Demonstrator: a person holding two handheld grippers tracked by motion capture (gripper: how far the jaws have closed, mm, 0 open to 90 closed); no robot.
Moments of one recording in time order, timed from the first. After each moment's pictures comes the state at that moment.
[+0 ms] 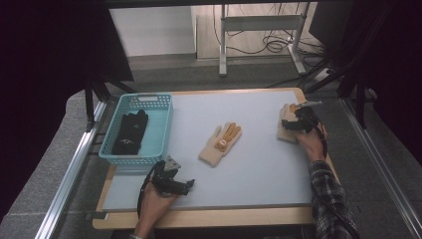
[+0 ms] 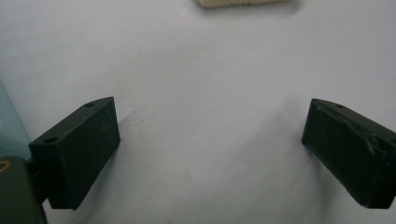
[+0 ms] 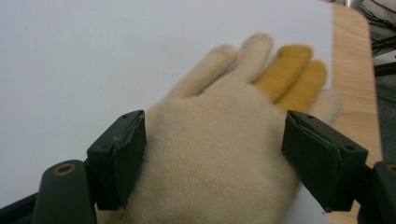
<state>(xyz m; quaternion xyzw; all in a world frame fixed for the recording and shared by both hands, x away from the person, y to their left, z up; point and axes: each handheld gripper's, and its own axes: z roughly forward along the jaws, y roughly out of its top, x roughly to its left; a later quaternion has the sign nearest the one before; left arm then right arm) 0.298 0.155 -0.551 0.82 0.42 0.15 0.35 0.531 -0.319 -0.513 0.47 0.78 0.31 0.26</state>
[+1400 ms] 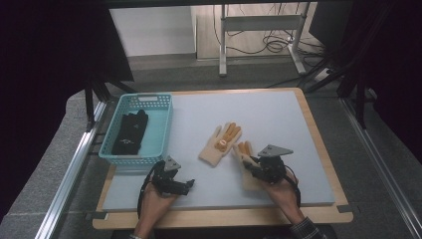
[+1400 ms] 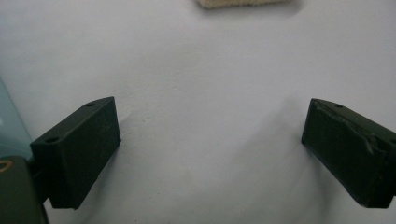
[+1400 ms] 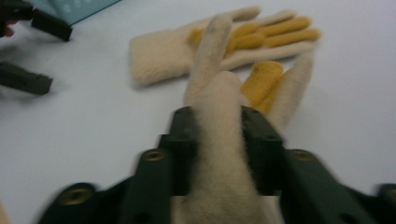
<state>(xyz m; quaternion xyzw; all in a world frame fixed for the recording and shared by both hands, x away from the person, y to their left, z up) 0.297 0.155 -0.551 0.82 0.42 0.15 0.35 0.329 -0.185 -0.500 0.35 0.83 0.42 0.15</state>
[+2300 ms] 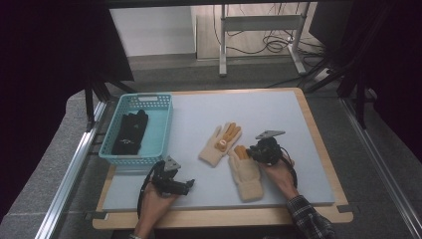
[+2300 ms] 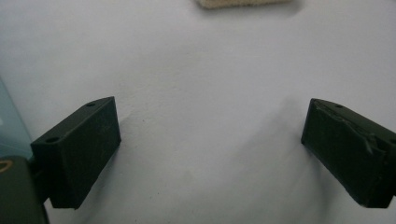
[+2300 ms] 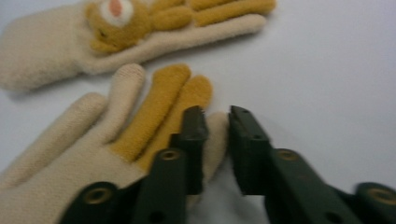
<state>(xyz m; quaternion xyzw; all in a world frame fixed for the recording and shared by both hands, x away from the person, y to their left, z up) 0.297 0.155 -0.551 0.82 0.42 0.15 0.35 0.406 -0.193 -0.525 0.38 0.84 0.36 0.14</state>
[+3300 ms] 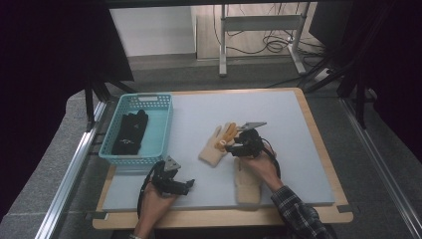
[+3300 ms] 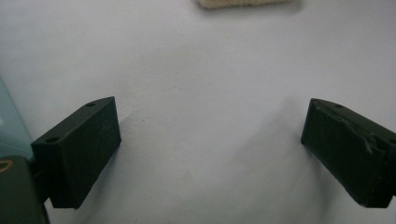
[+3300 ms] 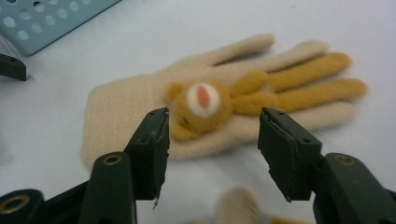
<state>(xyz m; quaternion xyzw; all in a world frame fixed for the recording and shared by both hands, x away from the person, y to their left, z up) 0.297 0.156 -0.551 0.82 0.42 0.15 0.35 0.419 -0.133 -0.505 0.35 0.84 0.39 0.11</state>
